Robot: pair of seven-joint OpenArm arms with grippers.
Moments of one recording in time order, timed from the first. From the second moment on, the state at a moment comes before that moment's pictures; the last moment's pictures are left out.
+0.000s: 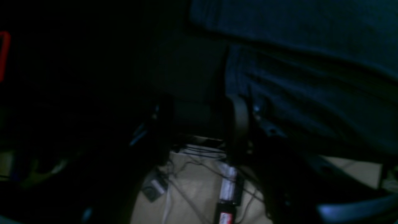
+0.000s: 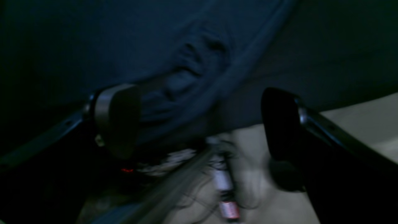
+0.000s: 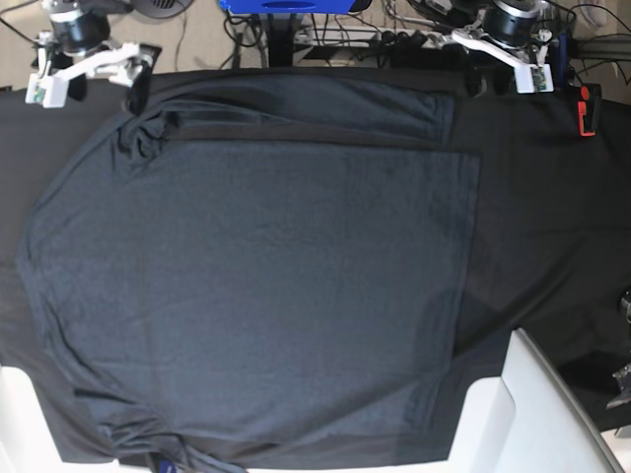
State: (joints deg) left arm 47.6 -14.8 -10.0 98.7 -27.9 -1.4 6.9; right arm -48.6 8.0 8.2 110.6 34.2 0.2 -16.3
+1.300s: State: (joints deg) left arm 37.4 -16.6 0.5 87.0 -32.8 -1.1 6.9; right arm -42.3 13.2 8.4 105.4 42.2 -0.4 -24.6
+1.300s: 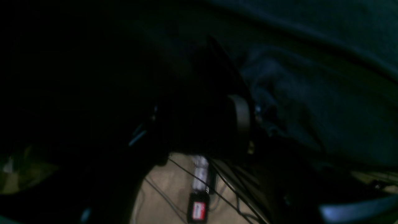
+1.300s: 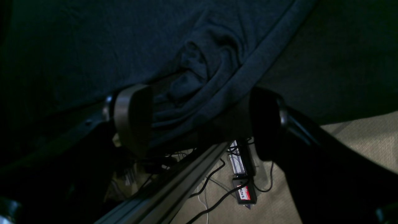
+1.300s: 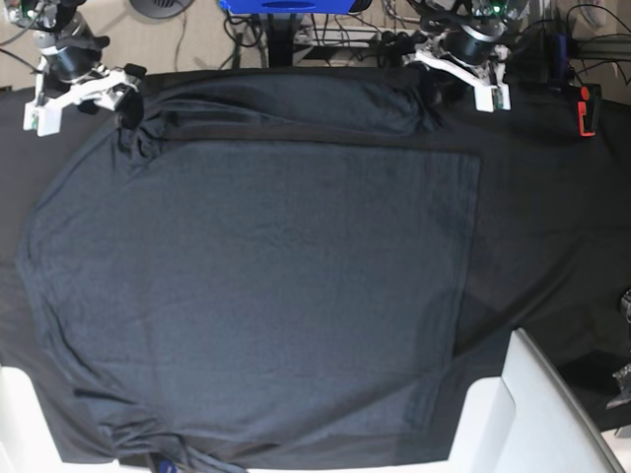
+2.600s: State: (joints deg) left arm 37.4 -16.8 0.3 87.2 -32.8 -1.2 6.7; right arm -40.1 18.3 8.2 101.2 60.1 15.8 -28.5
